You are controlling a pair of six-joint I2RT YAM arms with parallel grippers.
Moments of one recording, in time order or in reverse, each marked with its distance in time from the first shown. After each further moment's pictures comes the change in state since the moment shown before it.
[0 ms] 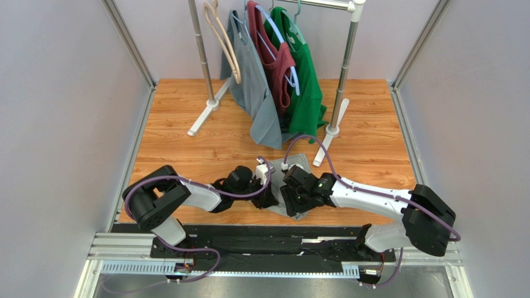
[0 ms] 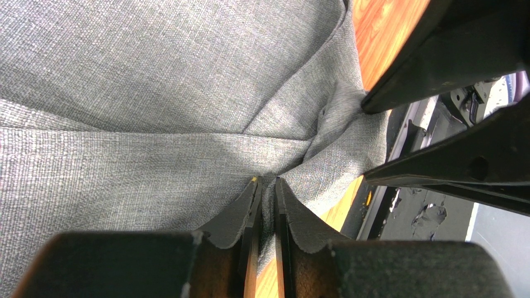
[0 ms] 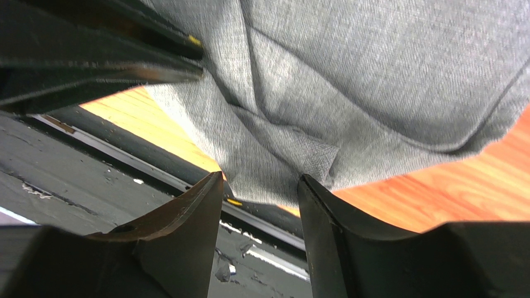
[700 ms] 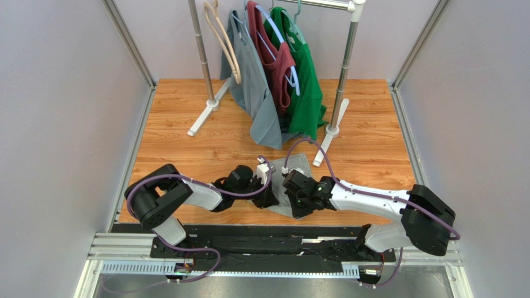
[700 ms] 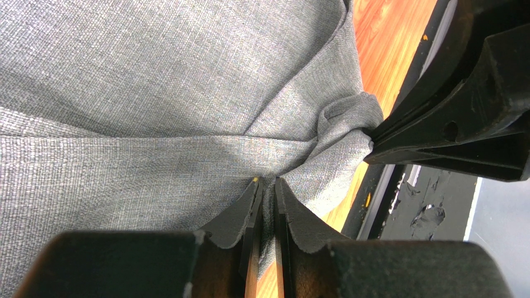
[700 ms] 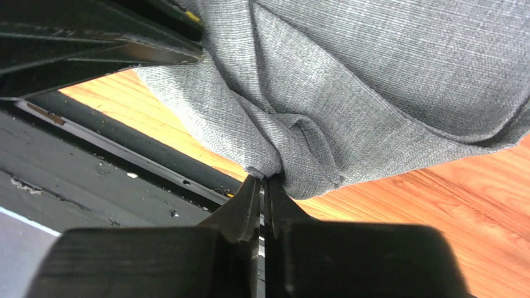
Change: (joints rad) left arm 0.001 0.021 0.012 0.005 0.017 -0.003; right arm 0.030 -0.003 -0.035 0.008 0.006 0.037
